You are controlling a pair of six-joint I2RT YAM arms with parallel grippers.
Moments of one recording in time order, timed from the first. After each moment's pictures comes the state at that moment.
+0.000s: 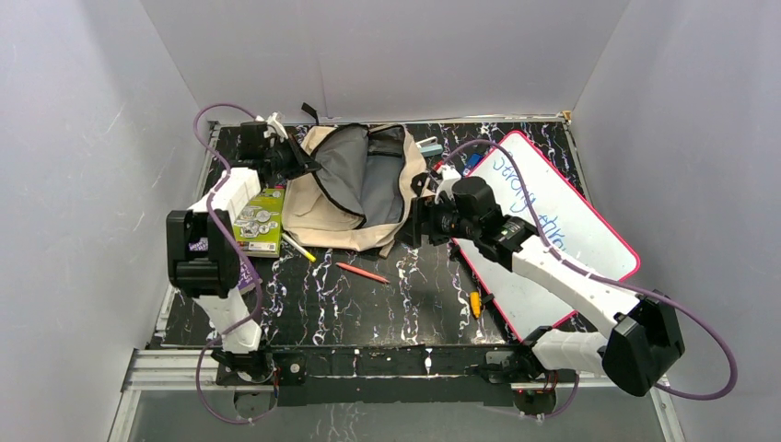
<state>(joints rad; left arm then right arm) -0.03 1.77 1.29 -0.14 0.52 -0.50 0.70 1.22 0.92 -0.24 -0.27 0.47</state>
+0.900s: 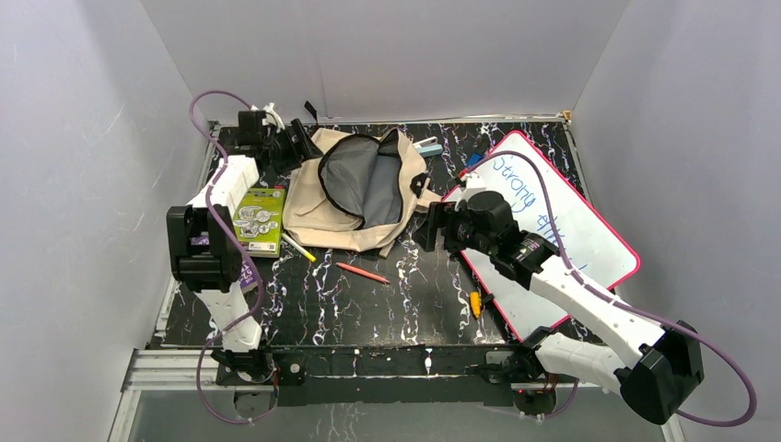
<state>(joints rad) -0.02 1.88 1.46 -0.31 0.40 -0.44 0.70 1.03 0.81 -0.28 -0.08 0.52</state>
